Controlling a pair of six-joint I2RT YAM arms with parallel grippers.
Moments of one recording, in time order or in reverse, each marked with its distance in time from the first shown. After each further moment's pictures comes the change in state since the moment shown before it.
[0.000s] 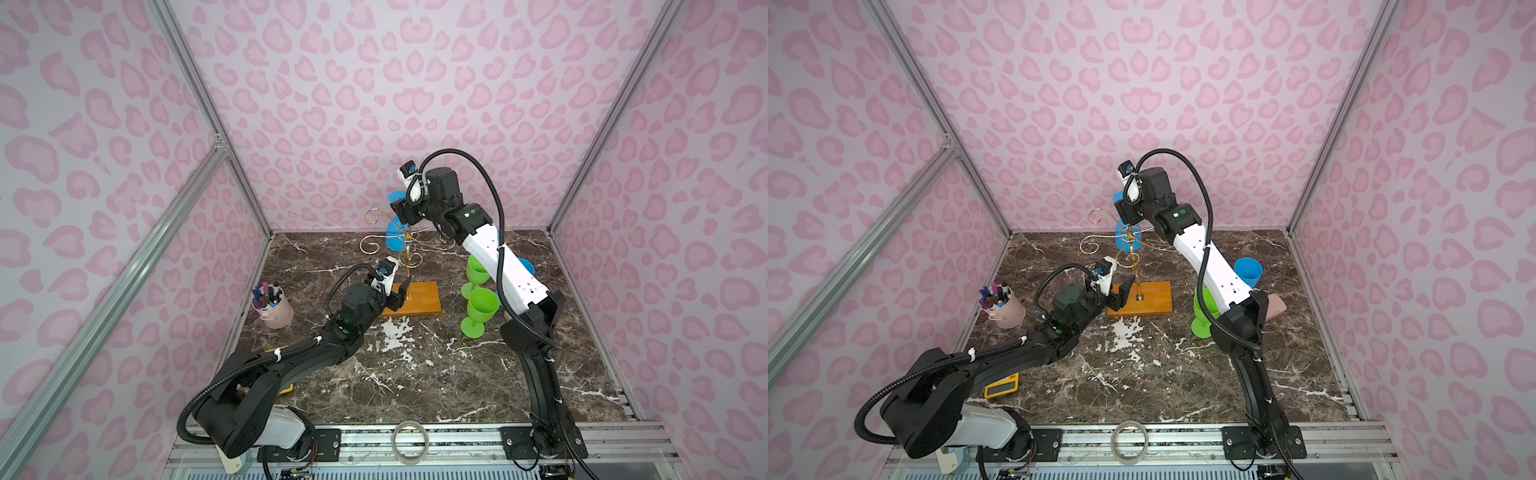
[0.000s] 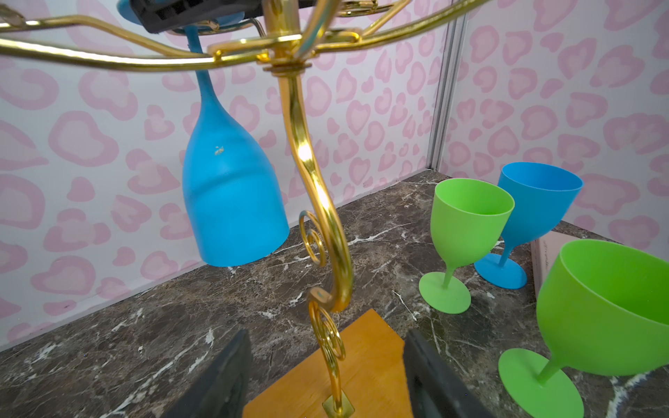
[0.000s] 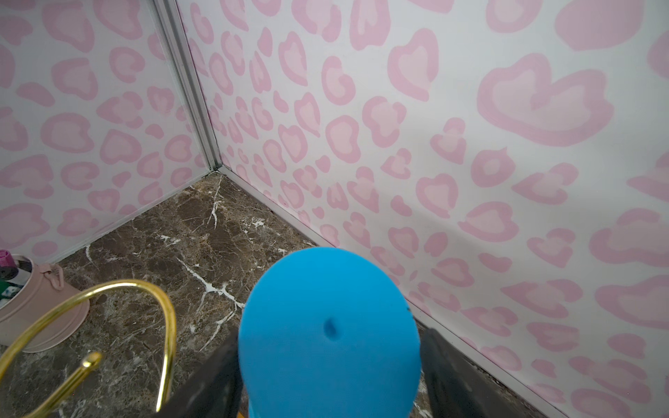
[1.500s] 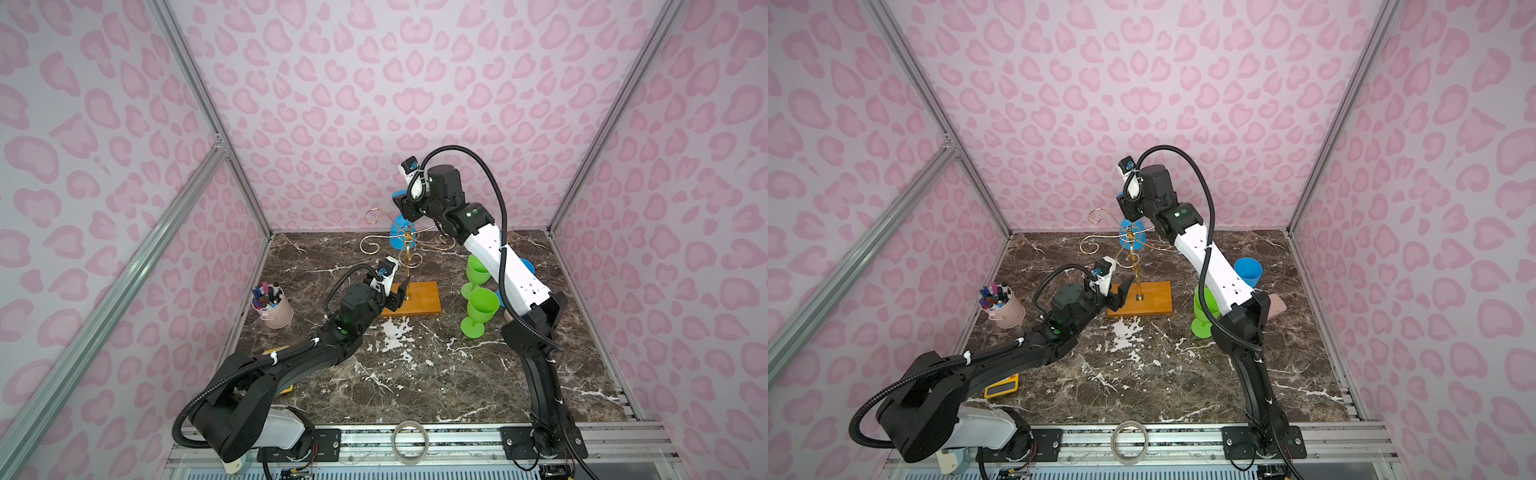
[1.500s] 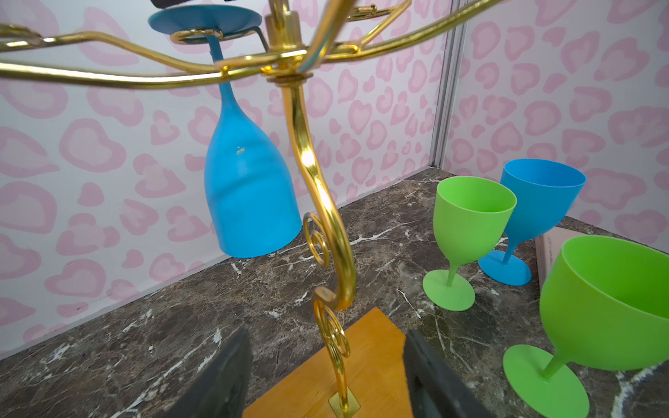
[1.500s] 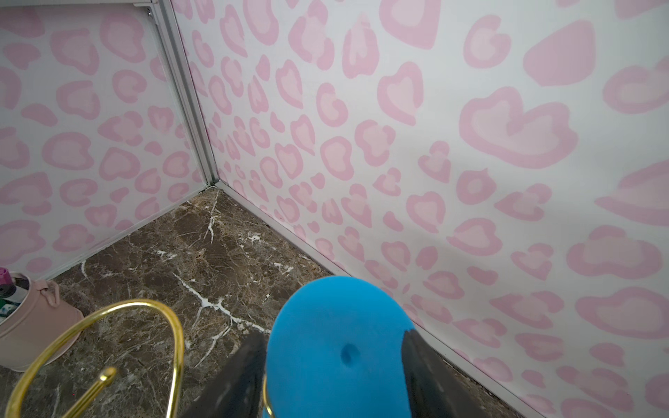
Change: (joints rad) left arm 0.000 -0.025 0.000 -0.027 -0.007 0.022; right arm 0.000 -0.016 0.000 0.032 0.016 -0.008
